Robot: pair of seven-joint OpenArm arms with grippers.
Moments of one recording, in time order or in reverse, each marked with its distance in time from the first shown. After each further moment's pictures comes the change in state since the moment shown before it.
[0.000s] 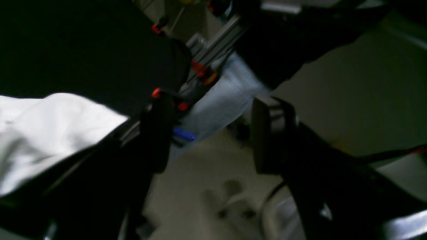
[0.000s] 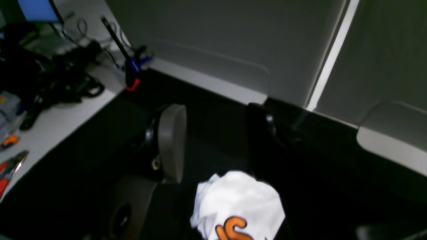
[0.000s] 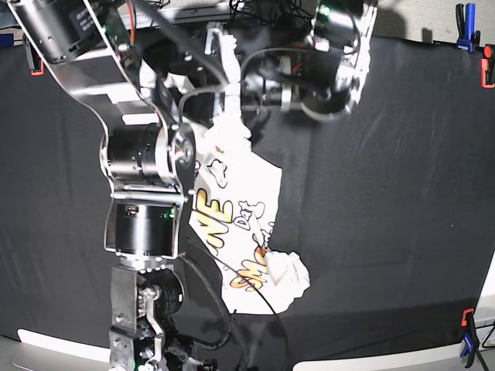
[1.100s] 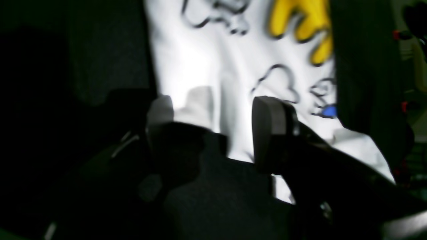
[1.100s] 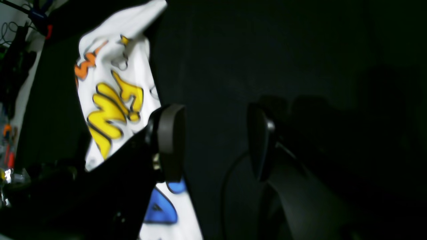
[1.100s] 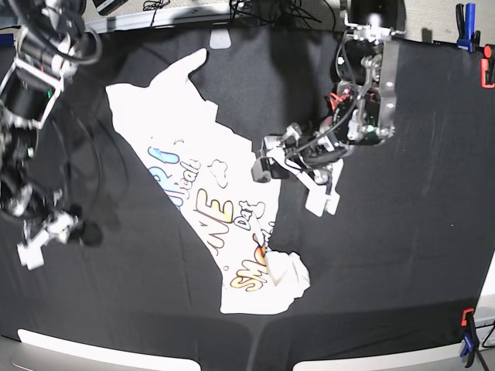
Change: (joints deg) left arm -8.5 -1.6 -15.4 -21.1 32.0 27.8 -22.6; right arm -33.5 34.3 20.2 0.9 34.9 7.1 -16.2
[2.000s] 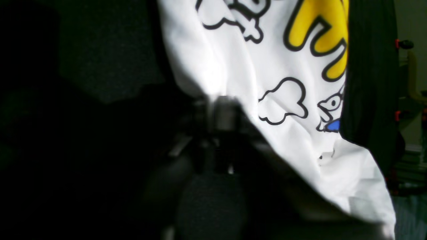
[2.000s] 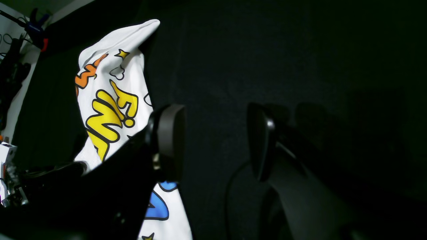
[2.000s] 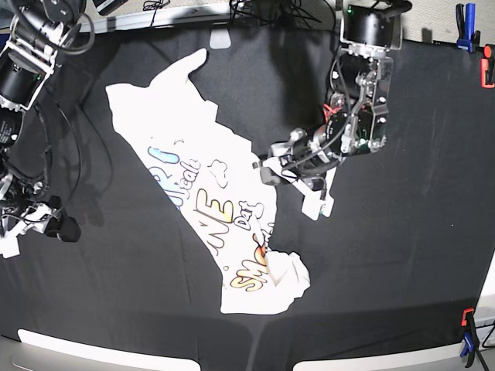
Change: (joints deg) left arm -3.2 0.6 0.0 -5.4 -1.6 -0.4 0.6; right arm -2.4 1.4 4.5 5.5 1.7 0.0 -0.6
